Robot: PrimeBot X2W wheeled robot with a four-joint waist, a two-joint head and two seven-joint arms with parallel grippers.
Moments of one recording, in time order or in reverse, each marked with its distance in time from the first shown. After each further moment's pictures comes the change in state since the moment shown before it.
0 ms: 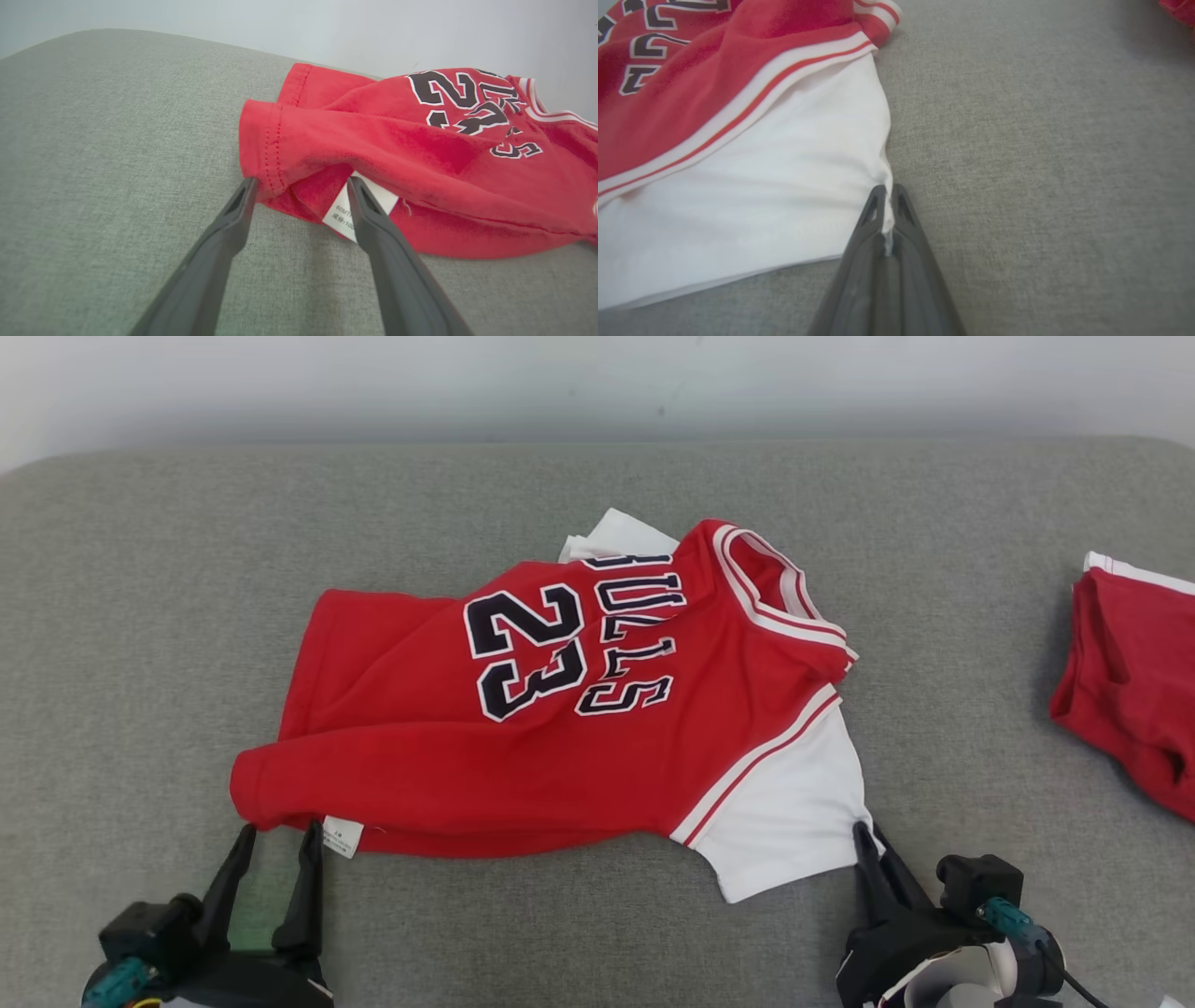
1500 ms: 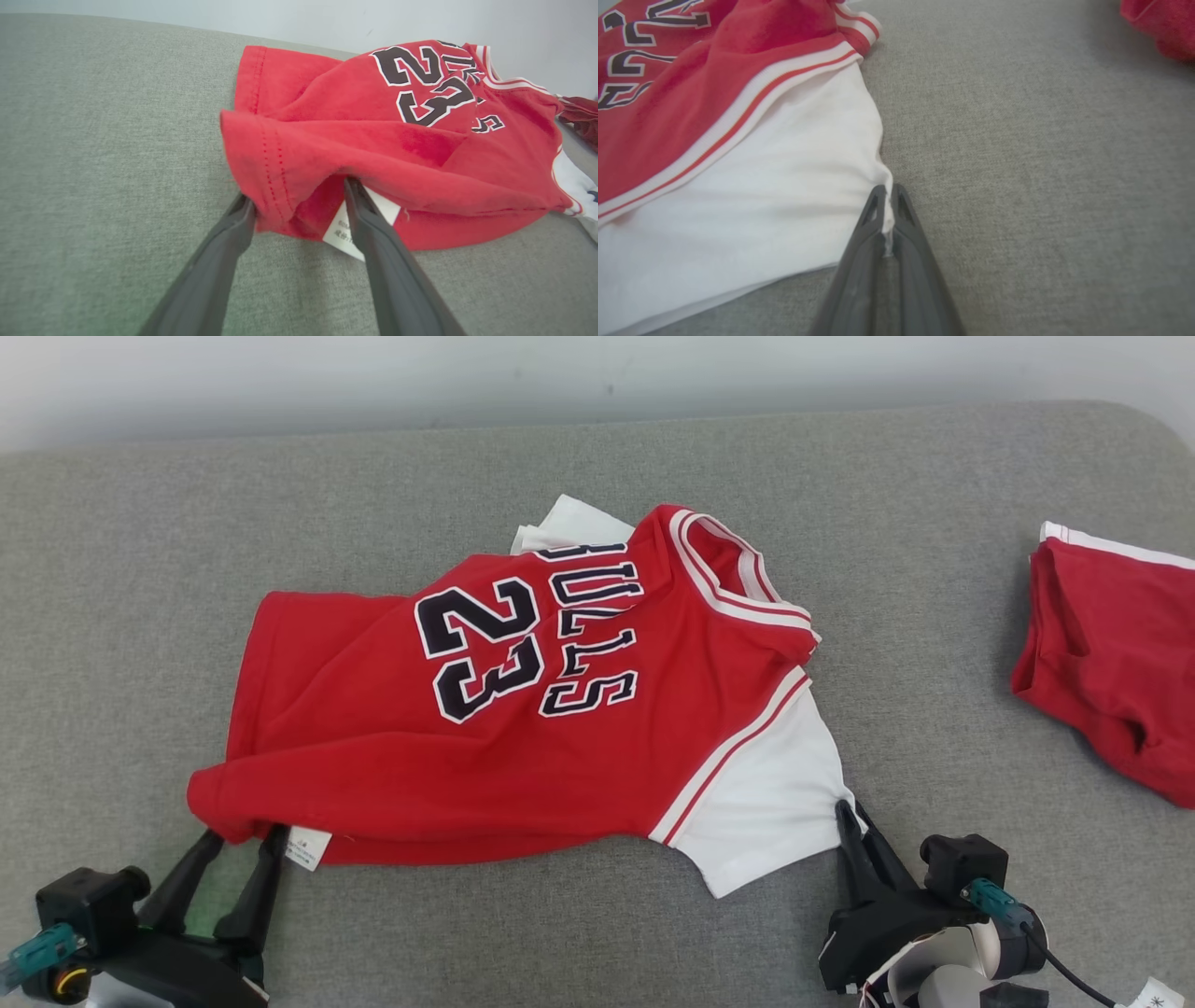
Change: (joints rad) left arm -0.079 0.350 -0.417 -0.034 -0.423 0.000 0.000; right arm -0.025 0.014 0.023 -0.039 0.004 -0.005 0.008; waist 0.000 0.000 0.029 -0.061
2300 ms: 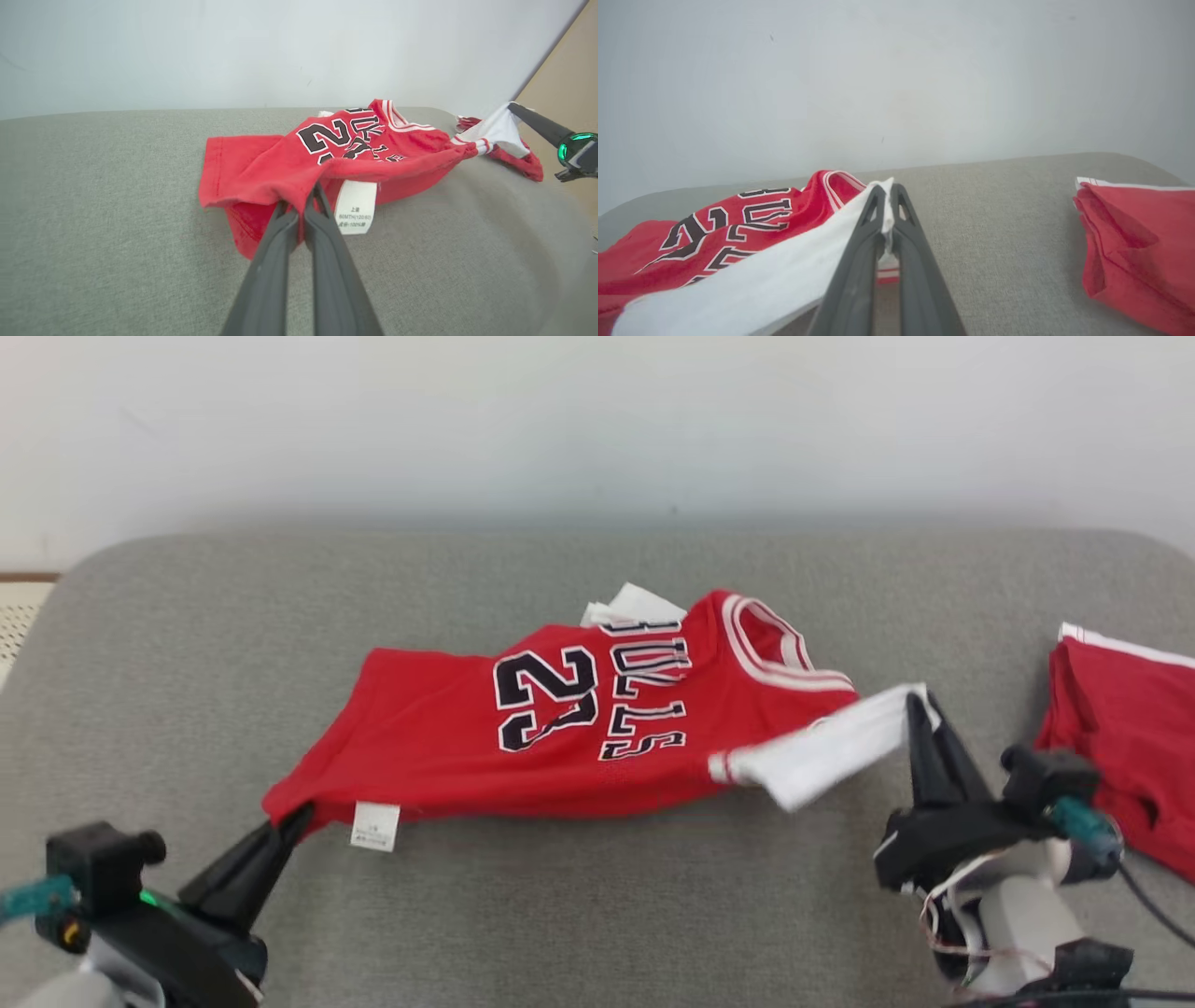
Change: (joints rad) left arm -0.128 0.243 -0.388 -0.202 -0.265 0.000 0.002; right arm -0.063 -0.063 -0.026 -0.151 0.046 -0.004 0.008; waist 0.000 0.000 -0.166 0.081
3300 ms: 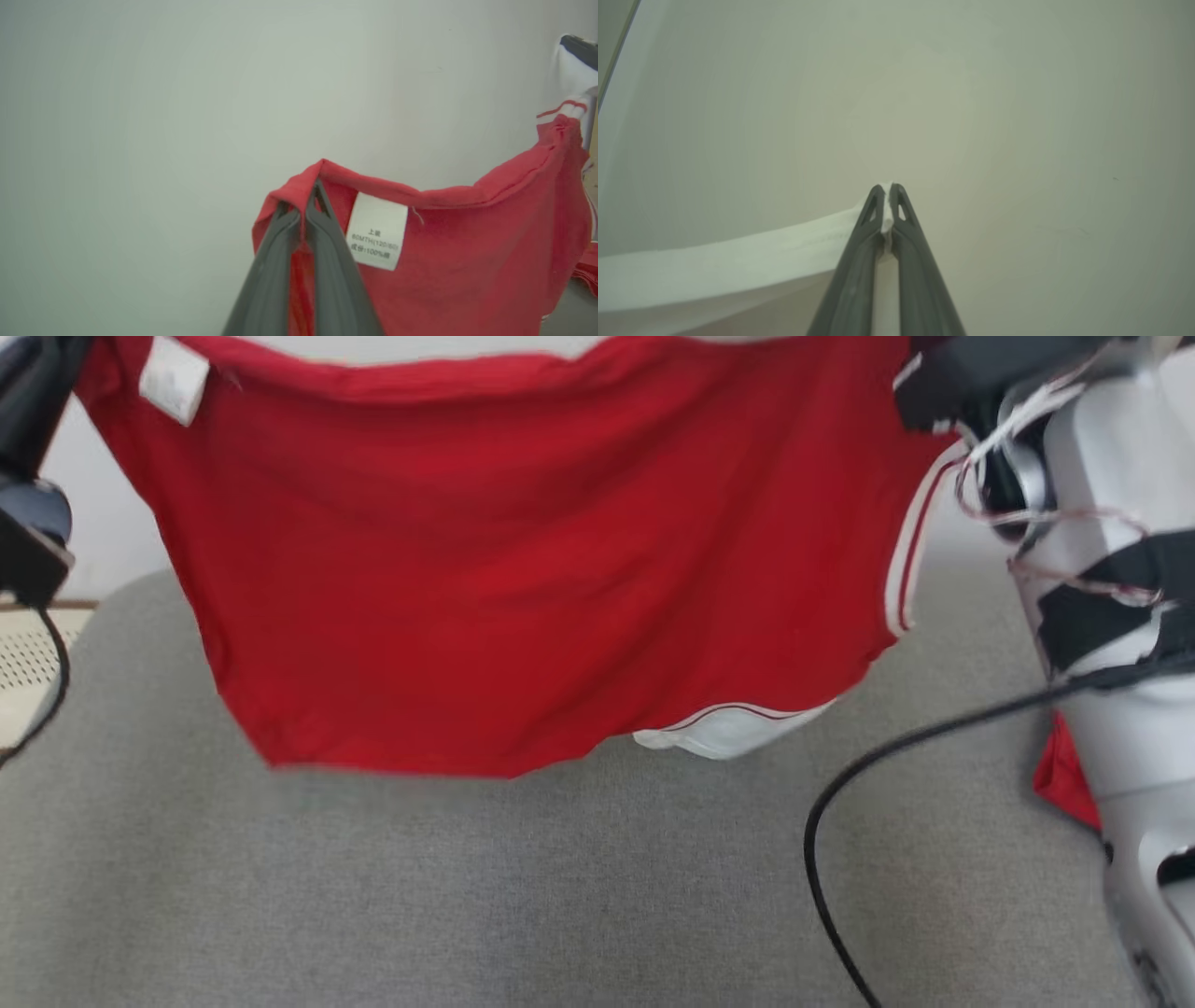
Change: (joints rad) left arm -0.866 0.120 -0.328 0.175 -0.230 0.000 0.060; right arm -0.796 -0.135 0.280 0.130 0.011 0.000 0.002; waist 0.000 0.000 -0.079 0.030
